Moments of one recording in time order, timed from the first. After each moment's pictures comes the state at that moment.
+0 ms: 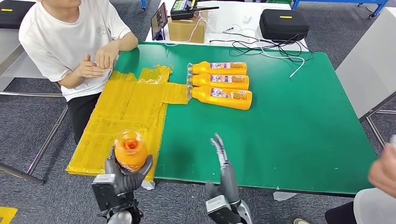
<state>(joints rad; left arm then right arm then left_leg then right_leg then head) 0.11 -0.23 -0.23 -1.41 -0.05 0.69 -0.69 0.05 0.10 0.55 -1.39 0.23 -0.57 -0.62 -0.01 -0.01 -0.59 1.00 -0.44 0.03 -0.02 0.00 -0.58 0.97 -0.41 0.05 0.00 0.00</state>
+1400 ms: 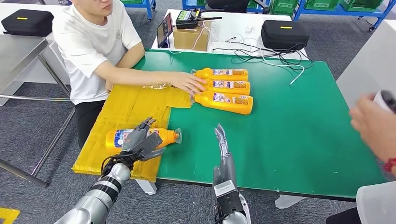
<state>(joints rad) -0.41 -0.13 -0.01 -0.62 -0.71 0.18 -0.38 0.02 0.20 0.44 -1.36 0.18 -0.41 -0.65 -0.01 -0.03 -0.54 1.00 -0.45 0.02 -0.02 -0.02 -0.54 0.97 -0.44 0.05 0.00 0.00</state>
